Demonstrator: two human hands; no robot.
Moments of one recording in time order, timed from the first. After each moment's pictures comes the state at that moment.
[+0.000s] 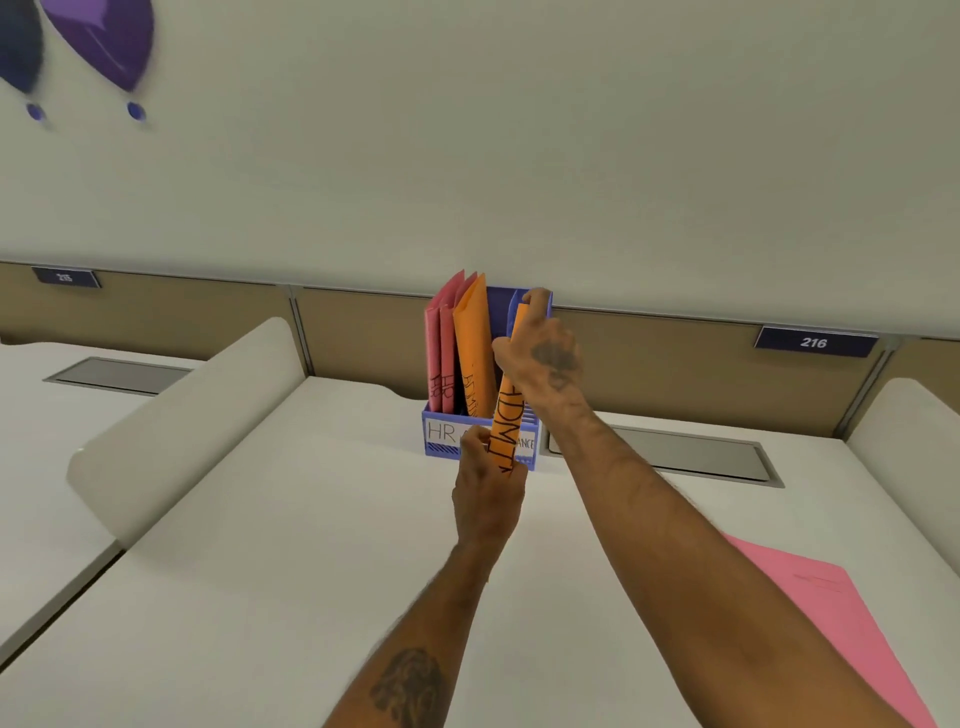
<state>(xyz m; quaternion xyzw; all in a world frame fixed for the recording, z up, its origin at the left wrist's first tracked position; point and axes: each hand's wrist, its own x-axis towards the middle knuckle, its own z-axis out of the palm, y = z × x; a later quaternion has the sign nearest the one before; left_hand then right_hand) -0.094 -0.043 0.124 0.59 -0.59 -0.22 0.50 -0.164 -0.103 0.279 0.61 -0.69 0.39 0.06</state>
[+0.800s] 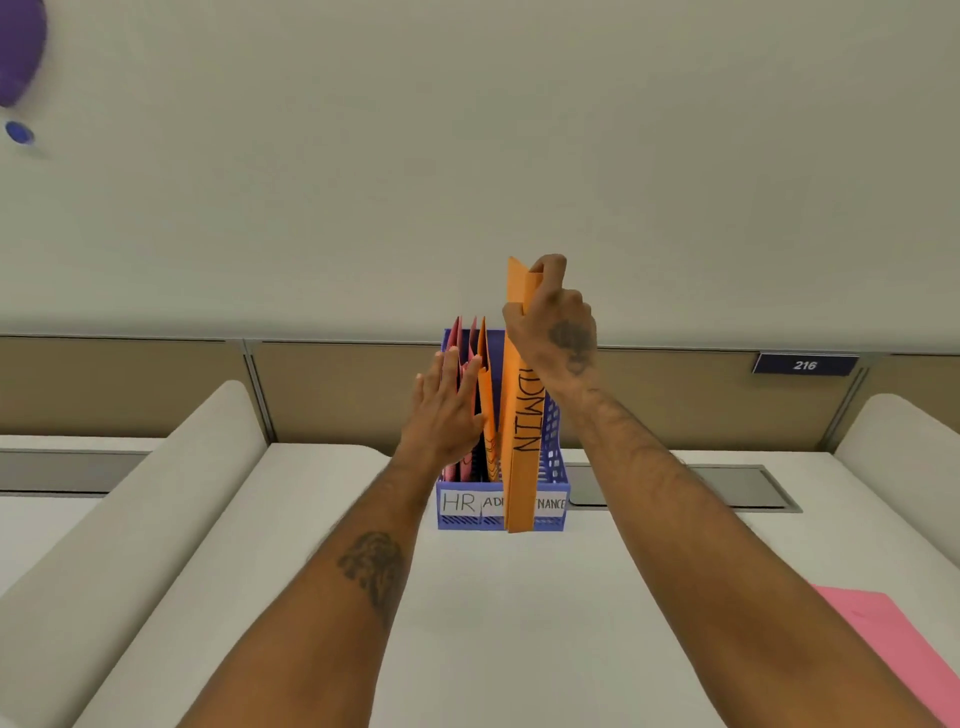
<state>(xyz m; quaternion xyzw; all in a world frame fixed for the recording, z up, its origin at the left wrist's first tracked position) 0.030 -0.275 0.220 0.48 -0.86 0.00 0.21 -0.104 -0.220 0.338 0.55 -0.66 0.48 0.18</state>
